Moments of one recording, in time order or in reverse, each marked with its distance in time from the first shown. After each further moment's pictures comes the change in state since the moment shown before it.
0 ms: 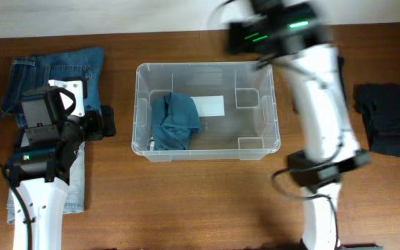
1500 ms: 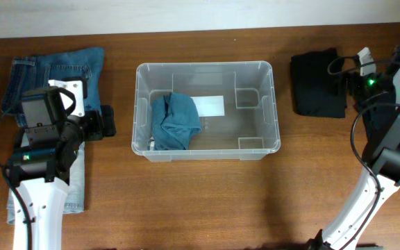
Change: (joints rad) left arm 0.000 0.000 0.000 0.000 0.000 0.000; right arm -0.760 0.169 -0.801 0.499 -0.709 -0.814
